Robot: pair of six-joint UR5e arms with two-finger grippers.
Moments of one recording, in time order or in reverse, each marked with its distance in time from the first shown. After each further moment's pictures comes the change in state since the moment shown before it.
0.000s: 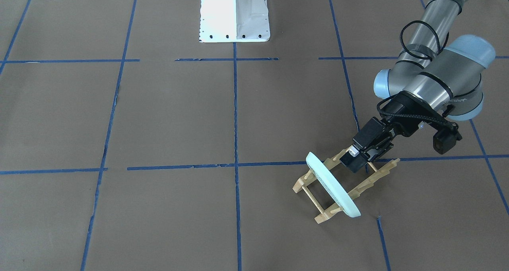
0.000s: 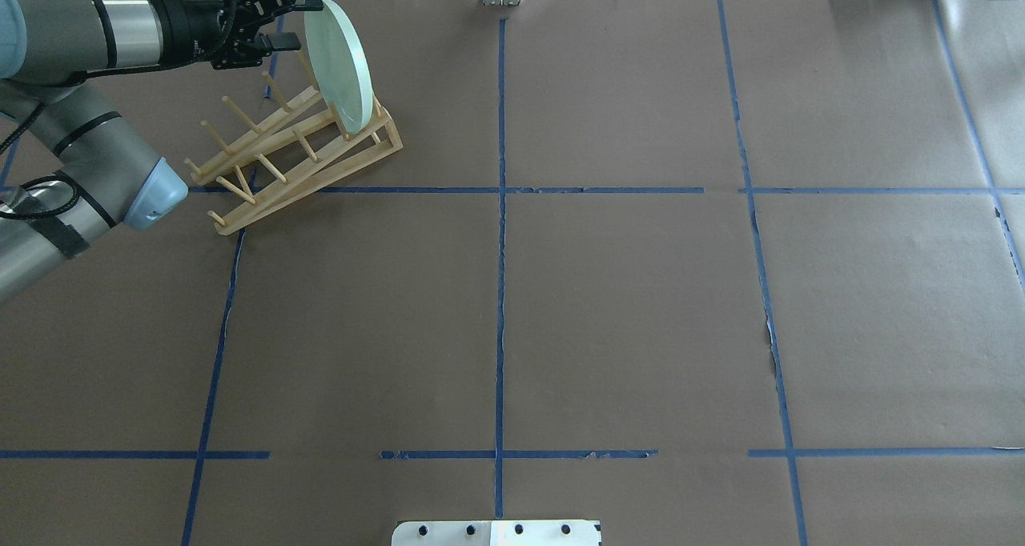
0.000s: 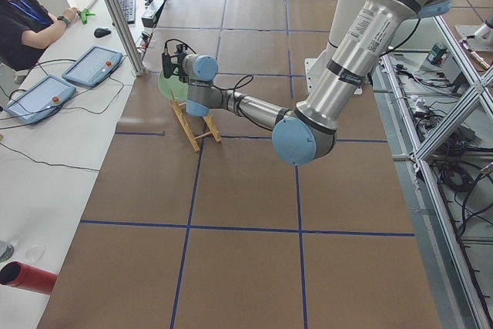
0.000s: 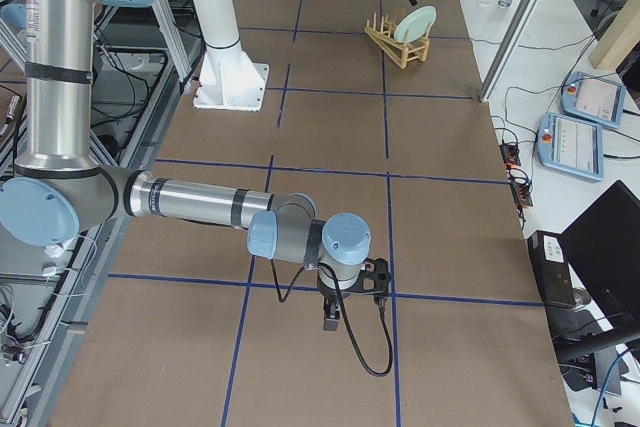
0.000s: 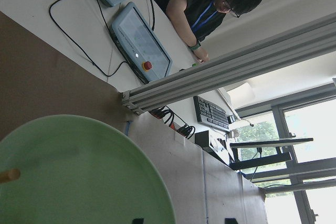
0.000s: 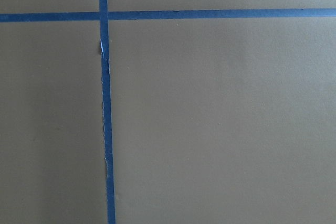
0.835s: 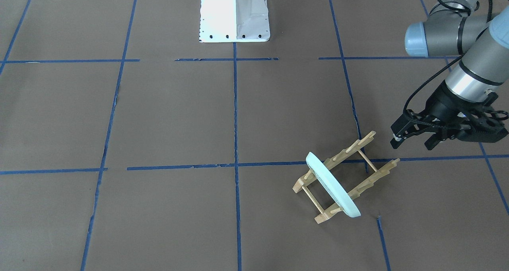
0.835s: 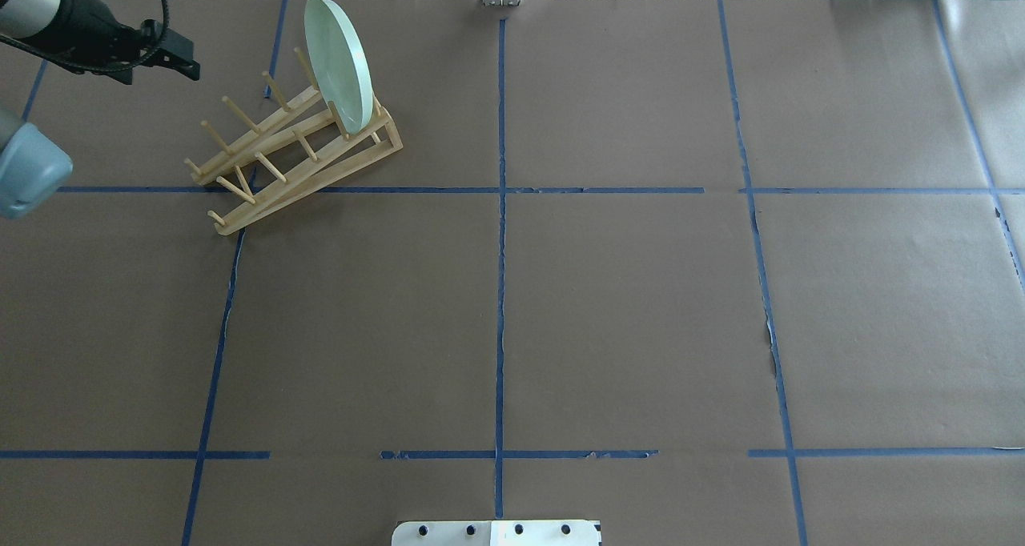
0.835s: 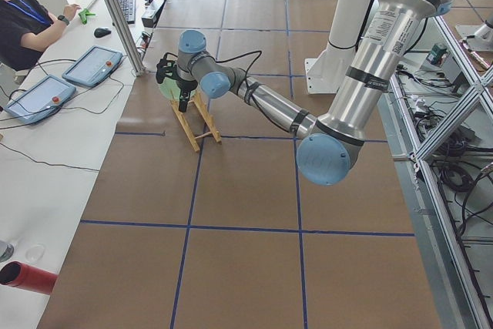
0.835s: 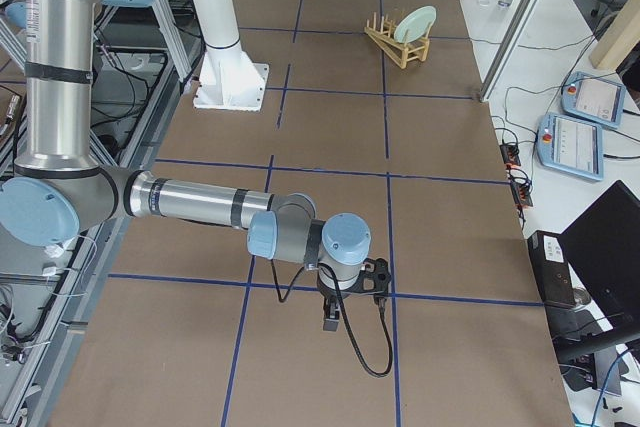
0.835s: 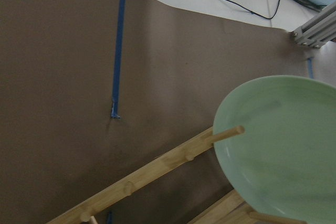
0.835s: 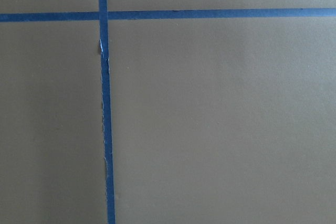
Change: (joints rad) left arm -0.155 0.168 -0.405 1.147 -0.163 0.939; right arm 0.000 0.000 -0.001 0.000 0.000 0.000
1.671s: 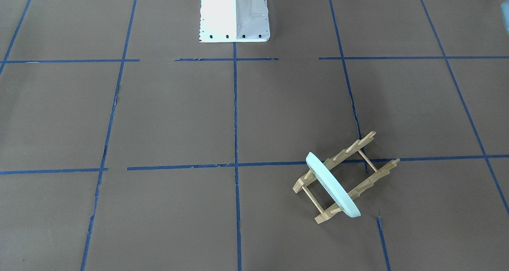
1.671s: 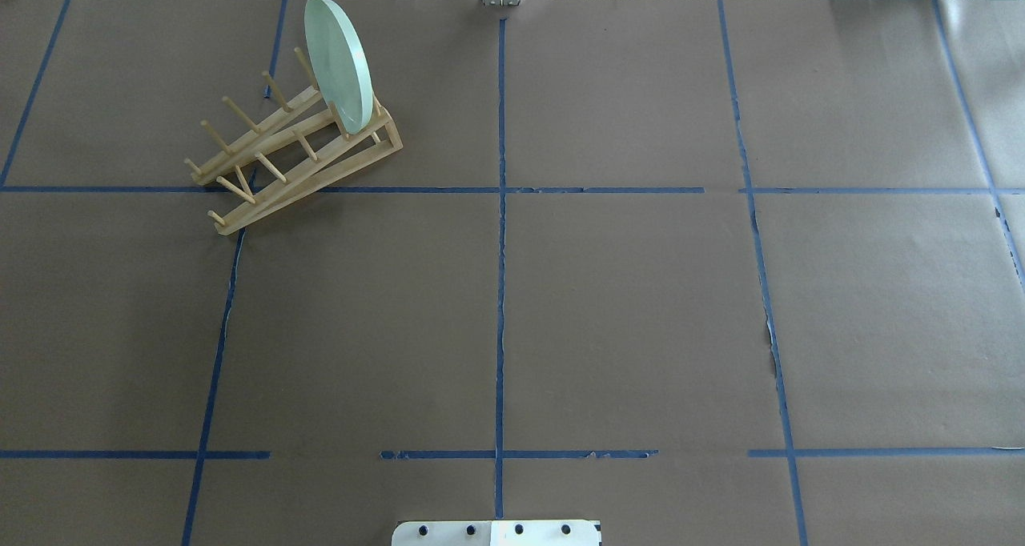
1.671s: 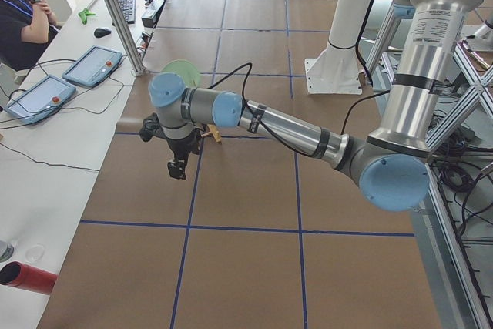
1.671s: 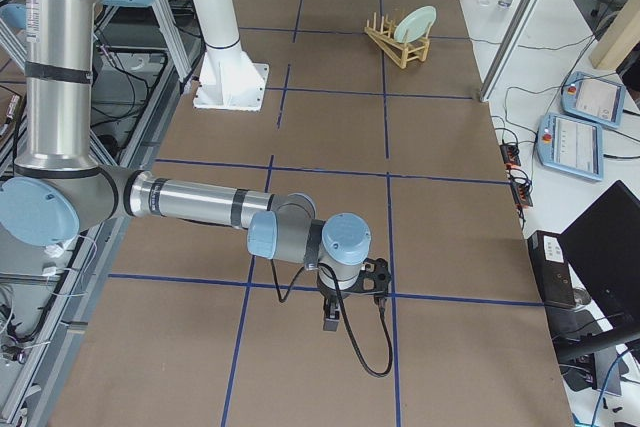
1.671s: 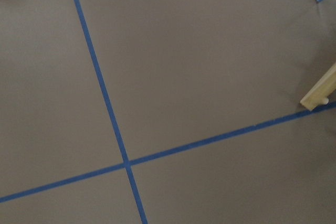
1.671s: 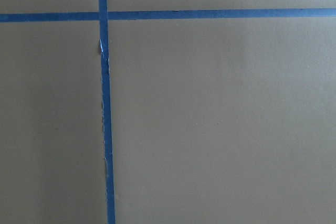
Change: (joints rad) left arm -0.369 0.224 0.022 0.442 -0.230 0.890; right arm 0.000 0.000 -0.001 0.000 0.000 0.000
